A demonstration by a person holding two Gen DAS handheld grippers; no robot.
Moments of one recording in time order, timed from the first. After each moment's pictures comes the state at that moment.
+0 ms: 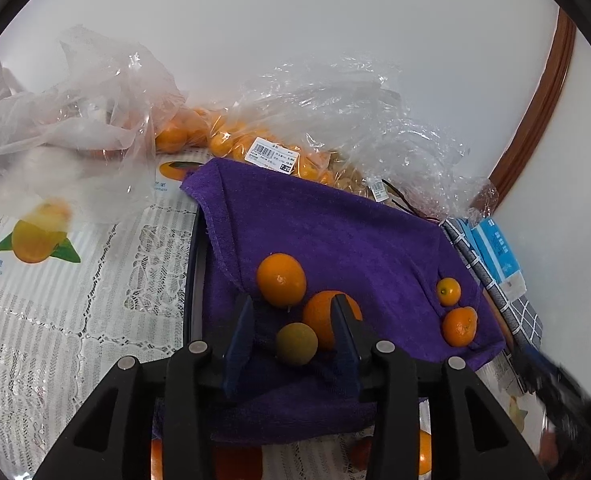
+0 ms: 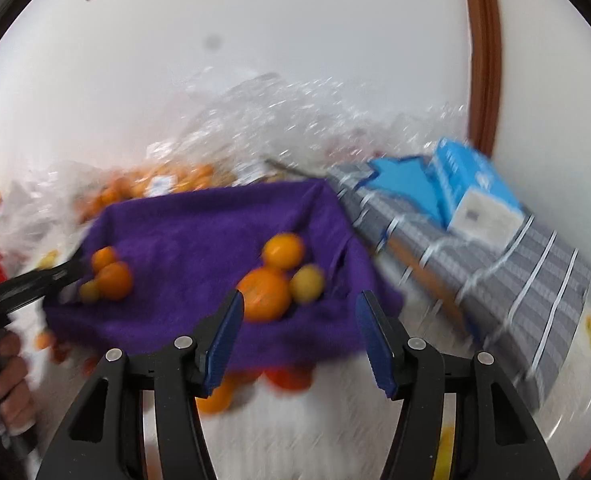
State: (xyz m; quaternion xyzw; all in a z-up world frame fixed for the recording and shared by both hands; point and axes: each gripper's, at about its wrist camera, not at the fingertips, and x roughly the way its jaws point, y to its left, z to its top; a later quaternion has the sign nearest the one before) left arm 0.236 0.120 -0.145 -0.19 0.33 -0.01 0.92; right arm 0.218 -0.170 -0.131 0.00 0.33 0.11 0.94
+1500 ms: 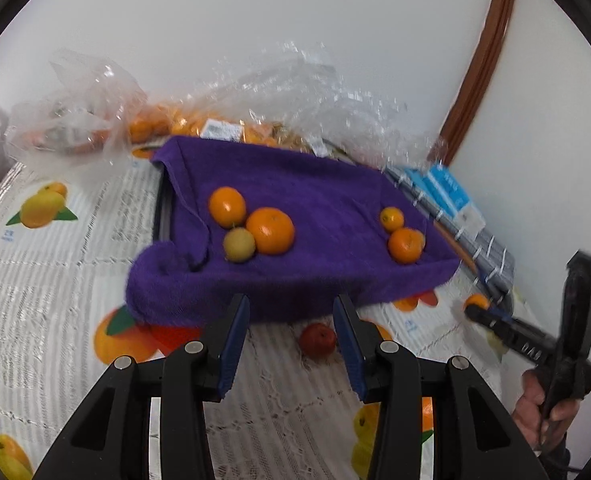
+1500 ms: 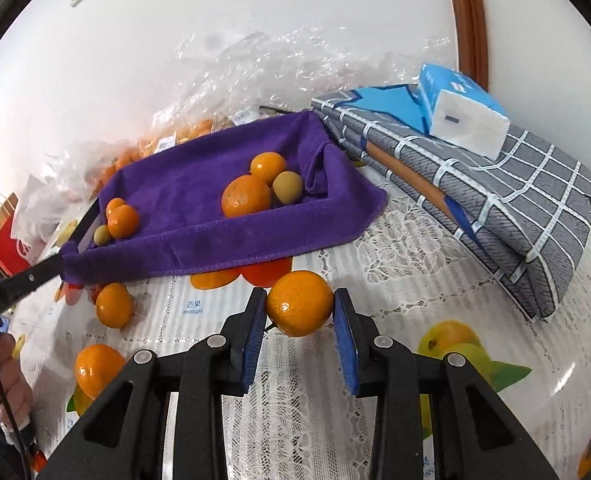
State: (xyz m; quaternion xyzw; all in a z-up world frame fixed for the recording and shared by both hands) left arm 0.169 0.082 -0.143 -0.13 0.35 -0.08 0.92; right arm 0.194 -0.216 -0.165 0.05 0.37 0.11 0.92
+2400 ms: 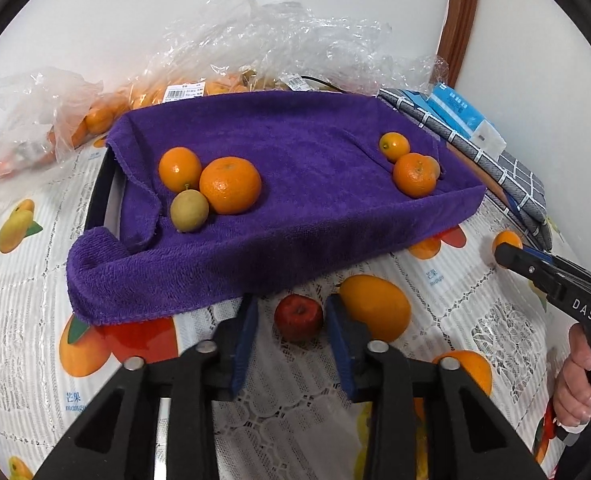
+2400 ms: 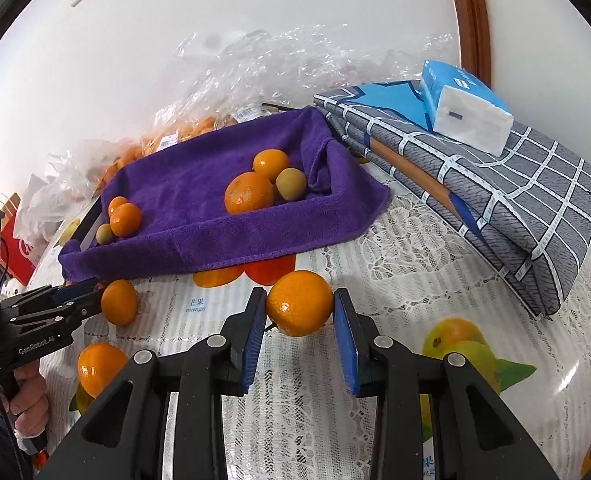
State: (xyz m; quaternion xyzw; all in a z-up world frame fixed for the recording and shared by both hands) left arm 0.193 0.035 -0.166 -0.02 0.42 -0.07 0.90; right arm 0.201 -0.215 -0.168 0.04 0.39 0.12 0.91
